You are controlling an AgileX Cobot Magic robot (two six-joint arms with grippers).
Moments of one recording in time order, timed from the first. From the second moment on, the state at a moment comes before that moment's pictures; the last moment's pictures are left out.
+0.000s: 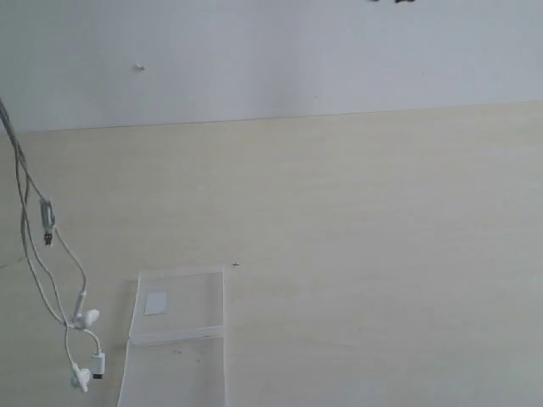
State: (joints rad) left arm 0.00 1.27 -2.17 -0.65 1.12 0.38; right arm 0.38 1.30 -1.15 -1.73 -0.92 1.73
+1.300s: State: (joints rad) left arm 0.00 1.27 -2.17 -0.65 1.13 0.39; right arm 0.79 1.61 -1.28 -1.30 -0.68 1.29
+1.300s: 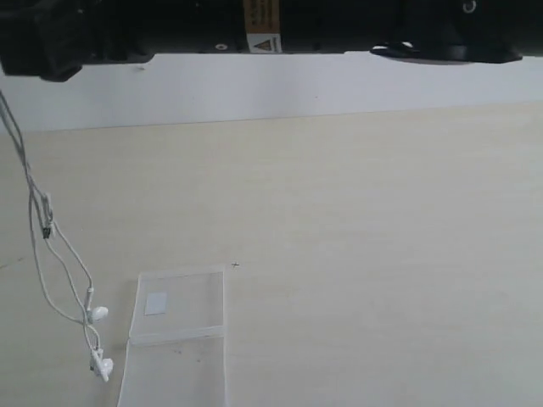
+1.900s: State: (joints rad) left arm 0.00 1.27 -2.17 -0.65 1.13 0.39; right arm 0.81 1.59 -1.28 -1.34 -0.66 1.33
